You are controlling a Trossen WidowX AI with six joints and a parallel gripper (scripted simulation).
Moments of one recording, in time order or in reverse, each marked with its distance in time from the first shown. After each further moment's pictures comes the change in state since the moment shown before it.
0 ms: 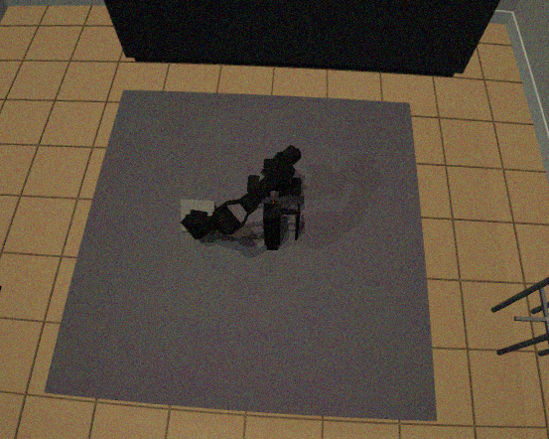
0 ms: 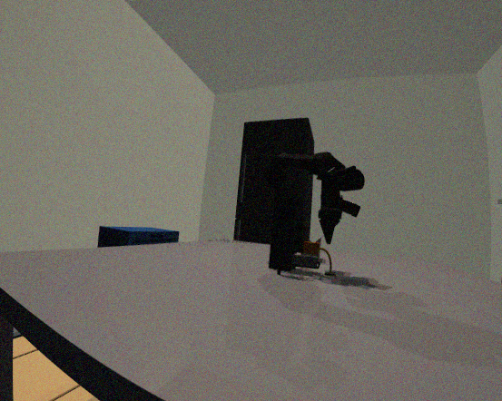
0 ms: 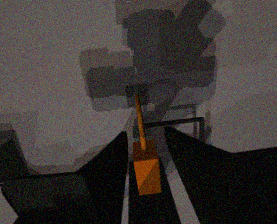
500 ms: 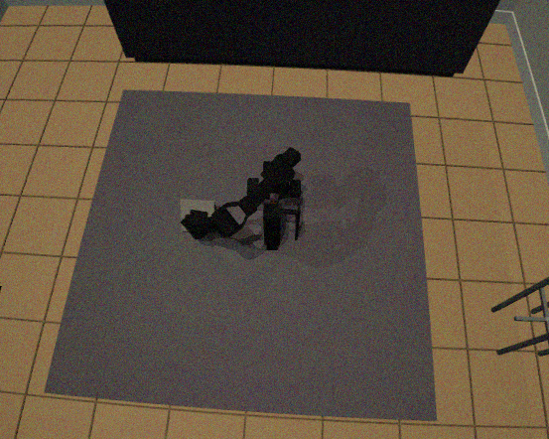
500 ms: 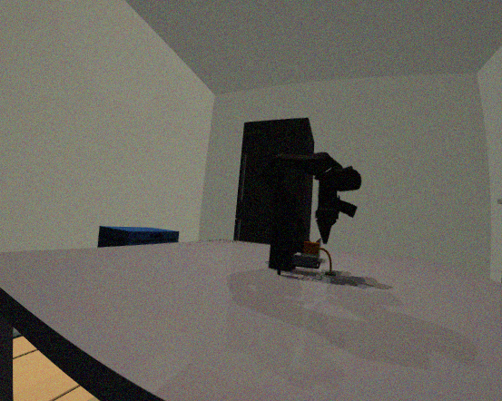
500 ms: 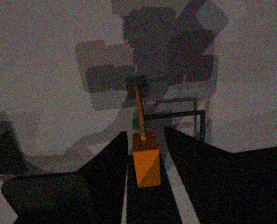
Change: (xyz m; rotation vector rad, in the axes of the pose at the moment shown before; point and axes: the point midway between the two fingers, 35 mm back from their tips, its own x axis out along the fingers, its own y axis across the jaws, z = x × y) arm 0.000 0.001 -0.010 -0.017 0.012 0.001
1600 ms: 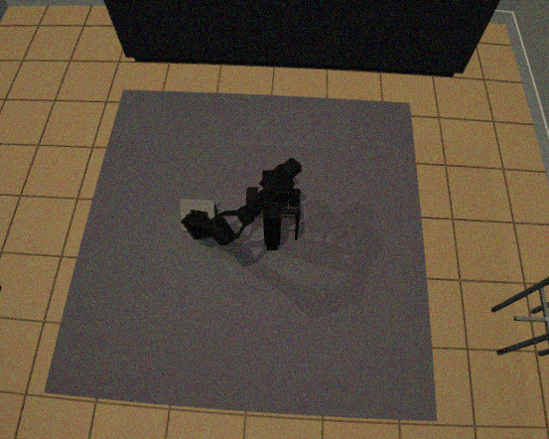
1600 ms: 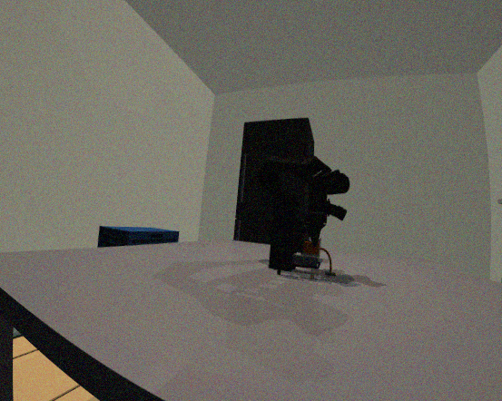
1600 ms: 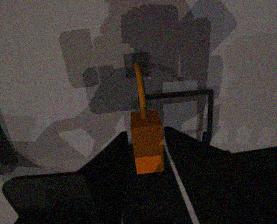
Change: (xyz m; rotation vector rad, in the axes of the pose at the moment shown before) arm 0.011 0.001 -0.030 -0.002 0.005 0.004
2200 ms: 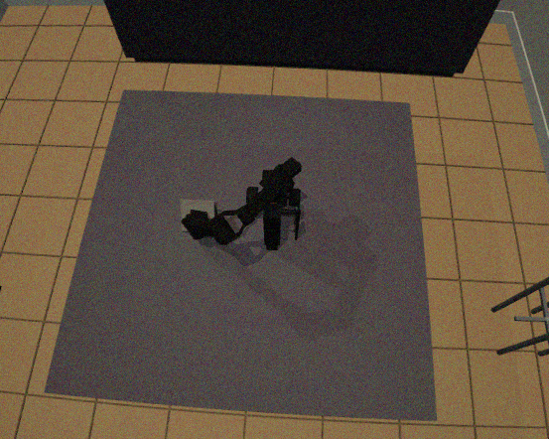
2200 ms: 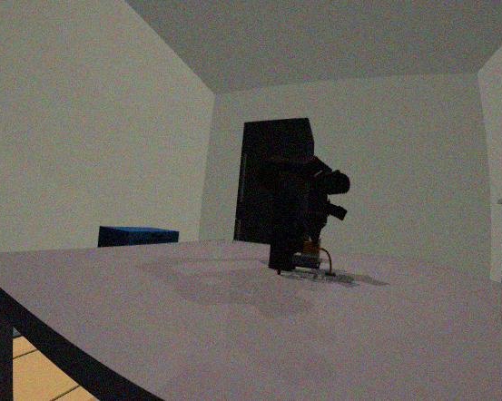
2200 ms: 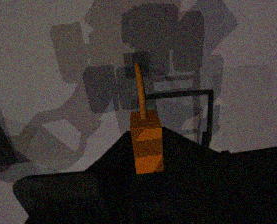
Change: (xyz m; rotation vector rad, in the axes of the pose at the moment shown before) arm 0.000 0.000 0.000 -0.003 0.005 0.002
